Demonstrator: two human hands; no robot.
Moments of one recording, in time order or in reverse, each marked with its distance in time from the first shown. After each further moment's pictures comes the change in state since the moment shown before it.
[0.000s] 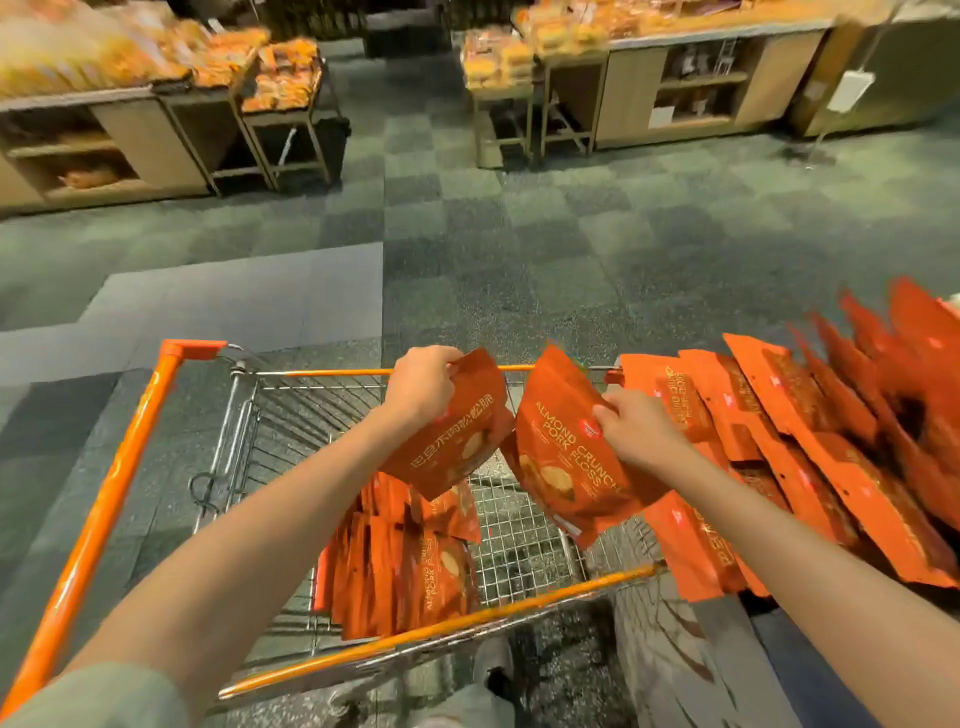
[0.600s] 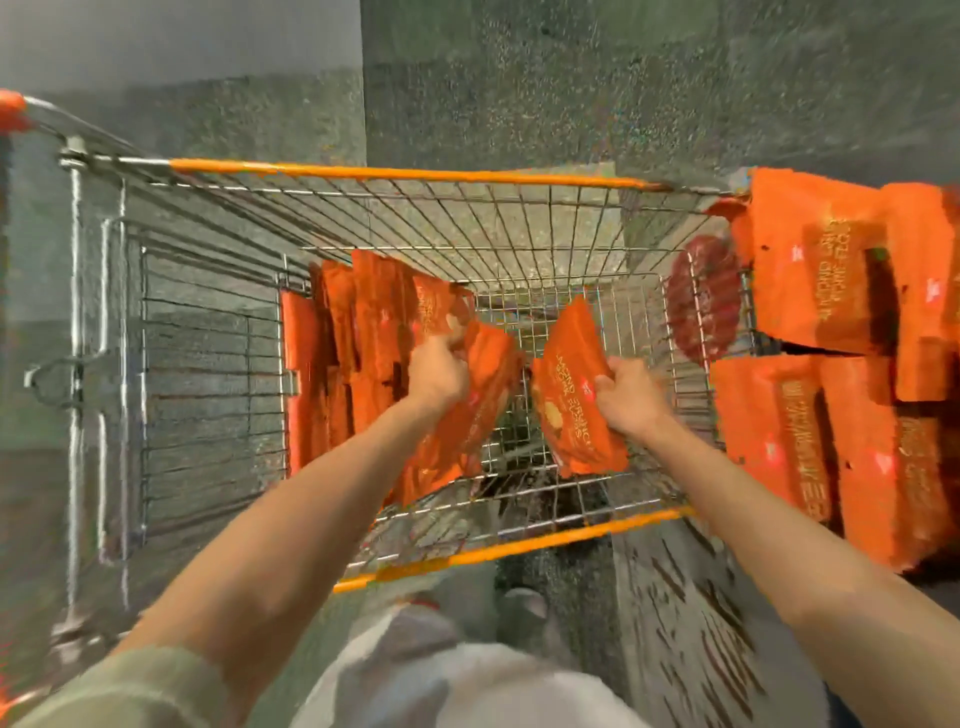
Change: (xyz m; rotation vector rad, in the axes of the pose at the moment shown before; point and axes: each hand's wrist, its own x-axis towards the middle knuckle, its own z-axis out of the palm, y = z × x) left_hand -0.016 -0.097 0.203 -0.256 -0.392 -0.646; right_hand 0.077 0.078 0.188 0.121 -0.412 0.410
